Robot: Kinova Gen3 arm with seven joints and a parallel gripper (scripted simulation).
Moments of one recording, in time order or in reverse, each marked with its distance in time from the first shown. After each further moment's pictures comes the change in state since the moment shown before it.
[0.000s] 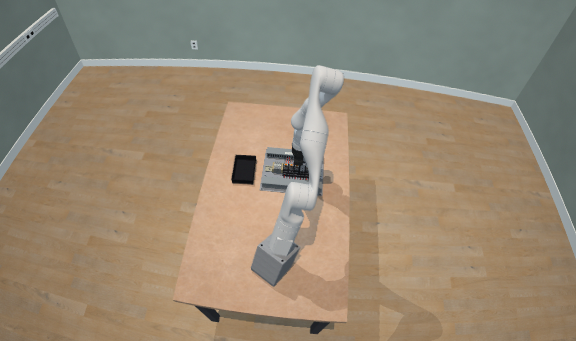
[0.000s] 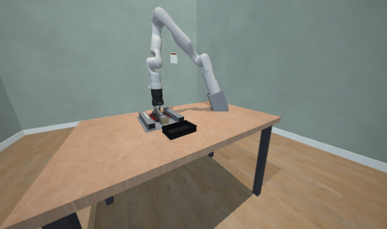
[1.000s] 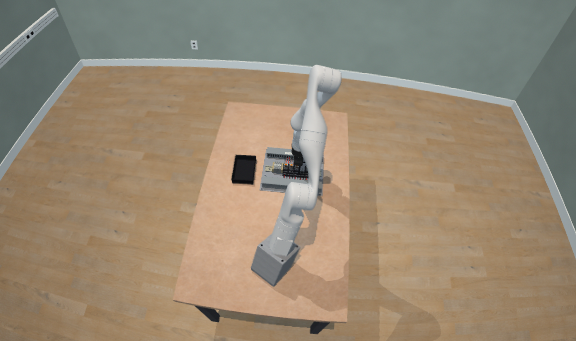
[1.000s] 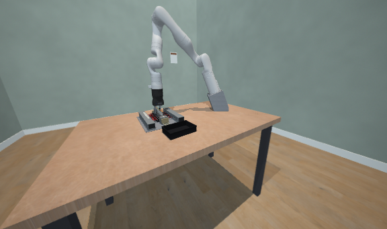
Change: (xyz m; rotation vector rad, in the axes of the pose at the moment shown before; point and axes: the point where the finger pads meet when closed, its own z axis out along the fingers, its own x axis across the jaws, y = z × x) arm 0.001 0.000 0.000 0.004 -0.017 -0.005
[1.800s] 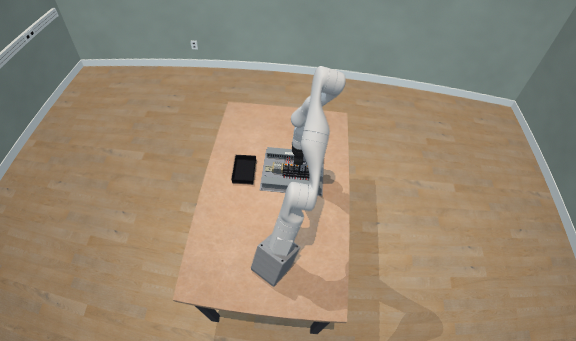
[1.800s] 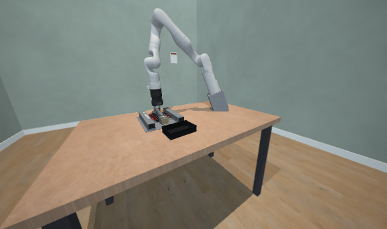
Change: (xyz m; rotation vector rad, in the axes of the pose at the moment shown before) arm -0.002 0.000 0.000 -0.001 0.054 0.001
